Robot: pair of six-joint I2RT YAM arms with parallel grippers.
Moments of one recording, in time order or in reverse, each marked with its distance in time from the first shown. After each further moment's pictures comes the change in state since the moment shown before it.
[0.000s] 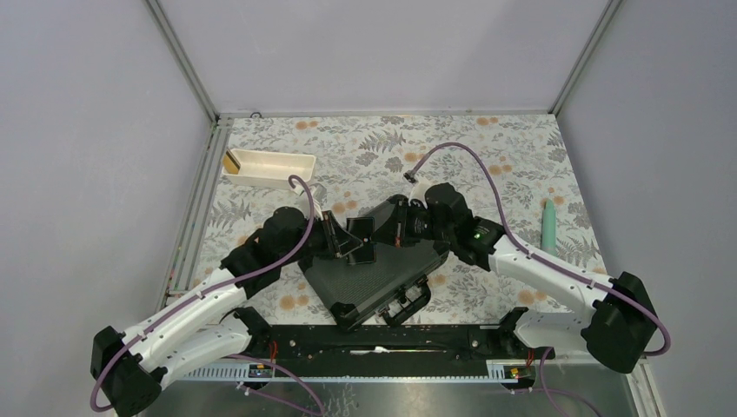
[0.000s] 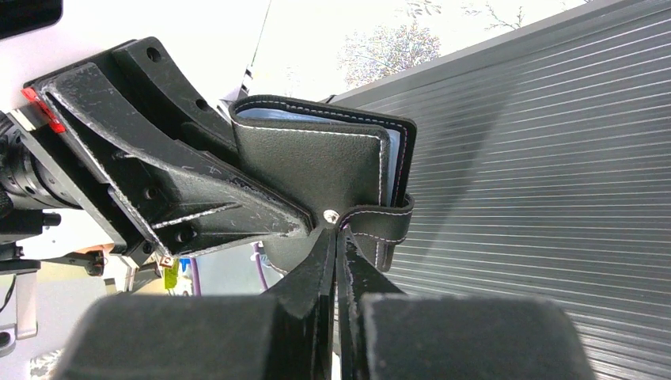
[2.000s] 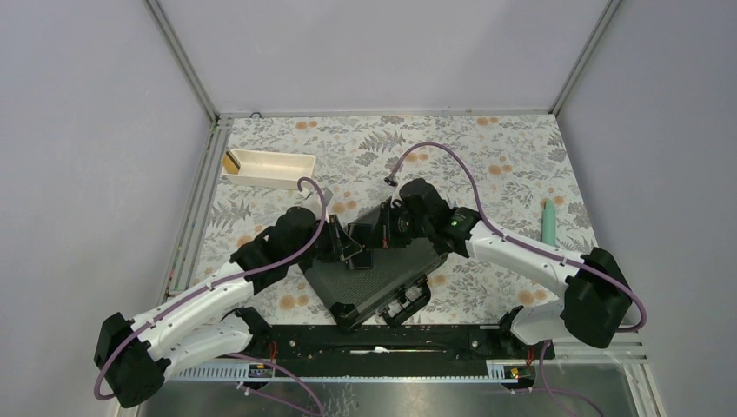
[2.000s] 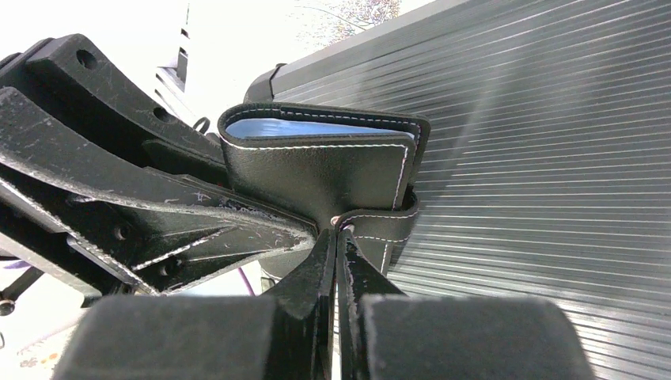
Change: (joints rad) left arm -0.026 0.076 0.007 -0.050 -0.051 0.013; right arm 0.045 0.177 0.140 -0.168 0.022 -0.021
